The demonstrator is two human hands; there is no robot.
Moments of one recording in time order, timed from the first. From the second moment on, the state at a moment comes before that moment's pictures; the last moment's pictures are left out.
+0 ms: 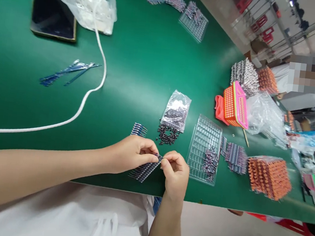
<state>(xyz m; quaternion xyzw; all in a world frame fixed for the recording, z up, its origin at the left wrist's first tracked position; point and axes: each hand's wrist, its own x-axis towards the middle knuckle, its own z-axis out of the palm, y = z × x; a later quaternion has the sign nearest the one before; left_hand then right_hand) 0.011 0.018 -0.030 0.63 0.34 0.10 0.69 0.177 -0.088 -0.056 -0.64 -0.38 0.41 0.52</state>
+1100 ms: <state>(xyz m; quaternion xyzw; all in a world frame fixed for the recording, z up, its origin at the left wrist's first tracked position) 0.005 0.026 -0.033 0.70 0.20 0.04 0.69 0.180 -0.098 -0.051 -0.56 -0.34 0.55 0.53</state>
